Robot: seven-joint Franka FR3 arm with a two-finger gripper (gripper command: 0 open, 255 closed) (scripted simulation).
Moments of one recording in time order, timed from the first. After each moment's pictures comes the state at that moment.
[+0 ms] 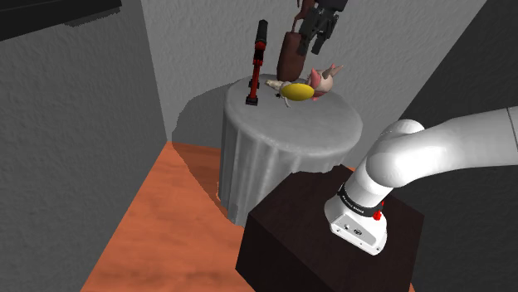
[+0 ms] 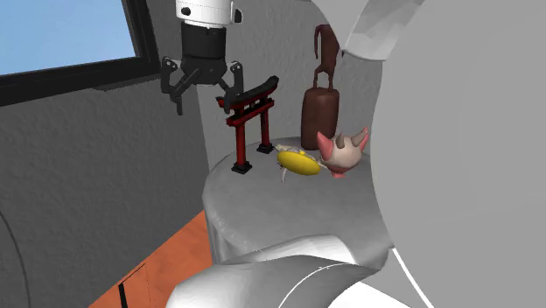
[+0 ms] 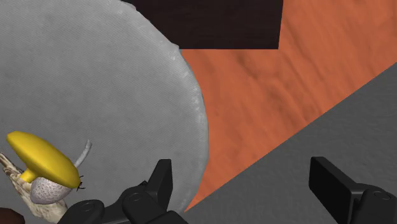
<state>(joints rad) -0.01 -0.77 -0.03 -2.26 0.11 1.56 -0.06</state>
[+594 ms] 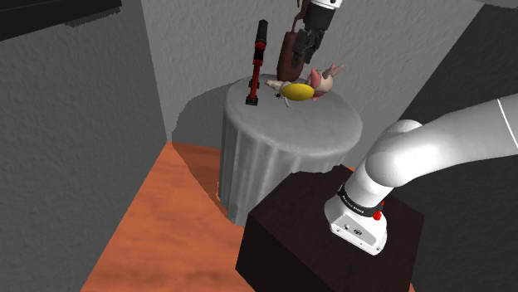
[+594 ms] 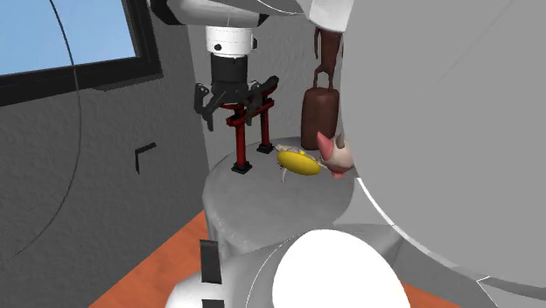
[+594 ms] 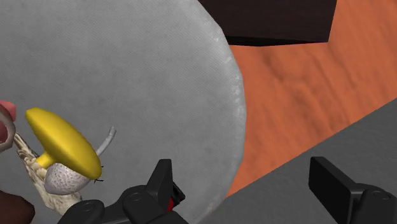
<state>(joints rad) -0.03 -0.65 -0.10 -2.32 0.01 1.72 -0.21</state>
